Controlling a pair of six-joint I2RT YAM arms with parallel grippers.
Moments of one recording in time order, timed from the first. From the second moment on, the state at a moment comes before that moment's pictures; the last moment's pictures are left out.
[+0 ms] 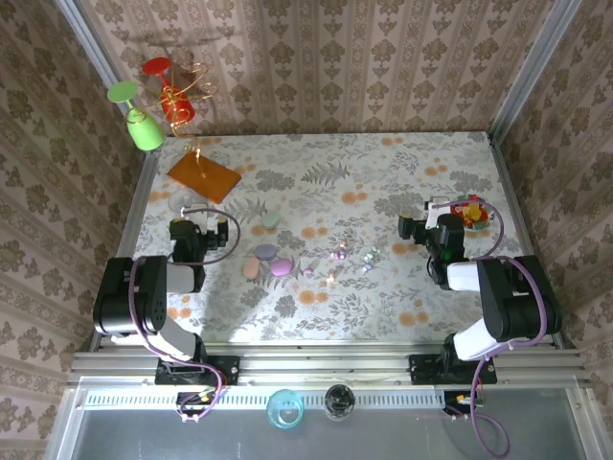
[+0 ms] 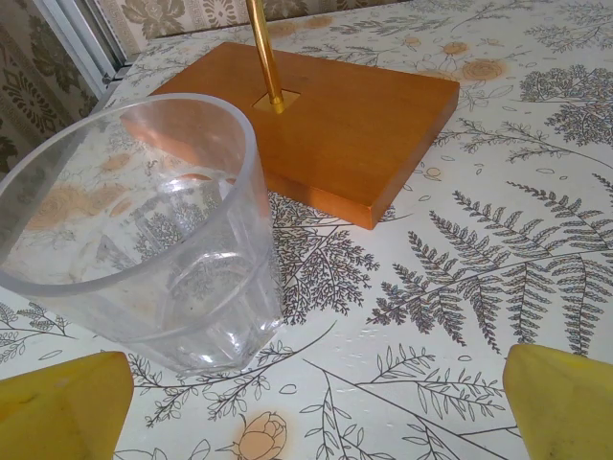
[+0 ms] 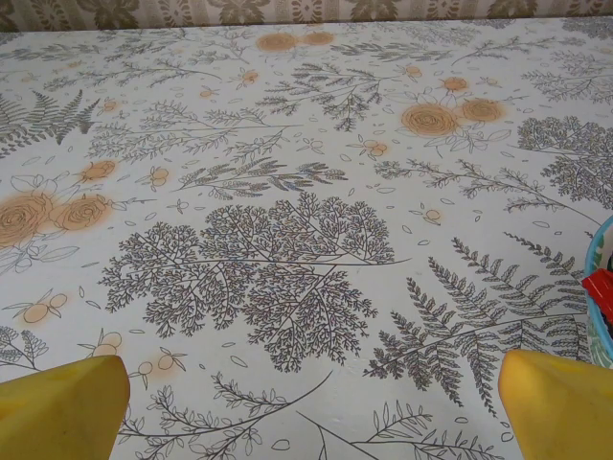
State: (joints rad) left arm -0.03 1.56 0.37 0.81 -0.04 0.12; right arm 0.01 1.52 0.39 0.73 0.03 0.03
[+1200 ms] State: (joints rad) left arm -0.03 1.56 0.37 0.81 -0.04 0.12; right arm 0.01 1.50 0.40 0.70 0.03 0.03
